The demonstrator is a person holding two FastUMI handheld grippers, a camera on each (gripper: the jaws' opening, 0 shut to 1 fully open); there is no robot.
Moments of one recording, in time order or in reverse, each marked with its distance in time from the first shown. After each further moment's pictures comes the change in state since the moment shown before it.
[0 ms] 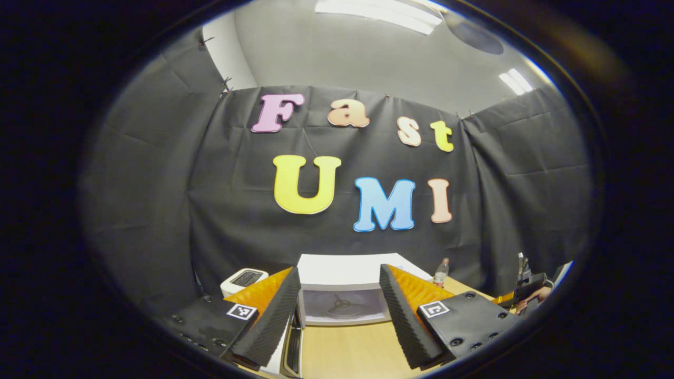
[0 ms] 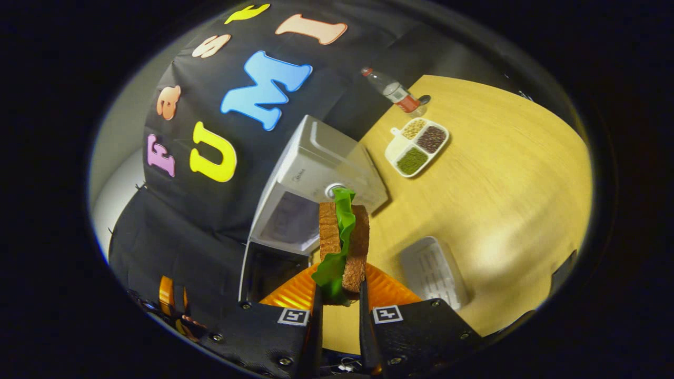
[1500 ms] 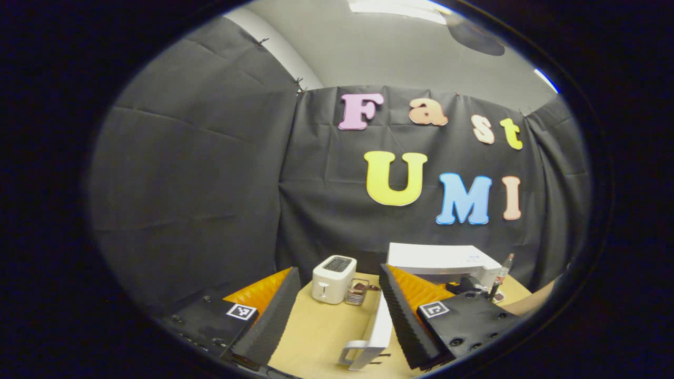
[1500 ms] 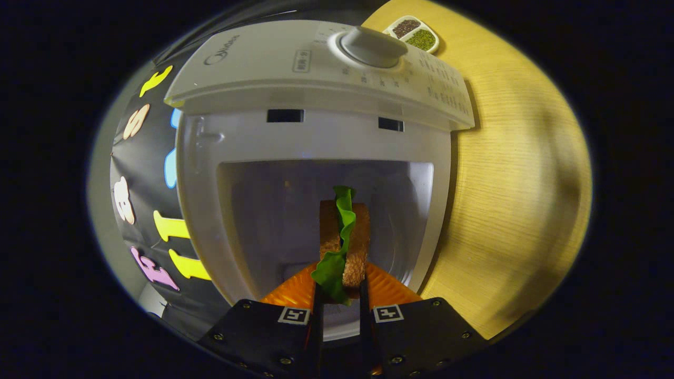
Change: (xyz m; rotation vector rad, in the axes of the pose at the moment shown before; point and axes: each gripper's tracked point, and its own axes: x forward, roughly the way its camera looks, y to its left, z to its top) left arm -0.113 0.168 -0.026 -0.032 0.056 0.423; right arm 0.334 0.069 -0.008 0.631 -0.415 0.013
